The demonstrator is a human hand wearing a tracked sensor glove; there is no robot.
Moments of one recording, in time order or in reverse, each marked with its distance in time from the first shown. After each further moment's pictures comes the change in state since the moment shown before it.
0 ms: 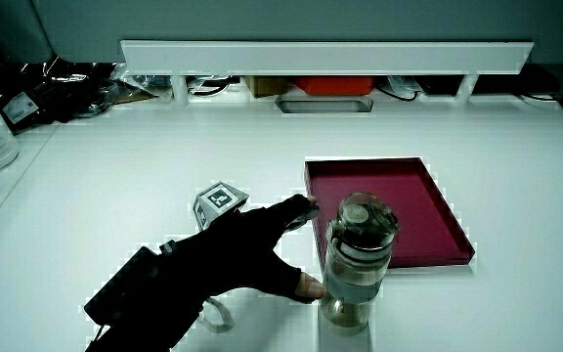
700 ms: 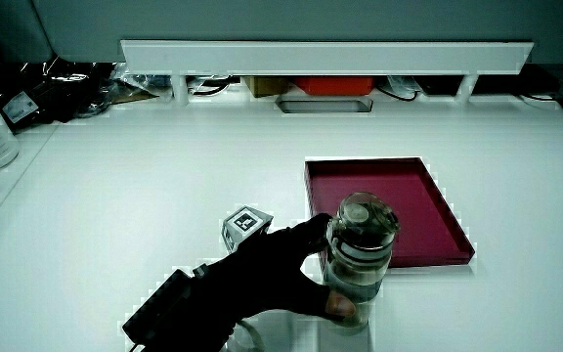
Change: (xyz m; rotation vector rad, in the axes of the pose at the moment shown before) arm 0.008 -0.009 0.004 0.154 0.074 -0.114
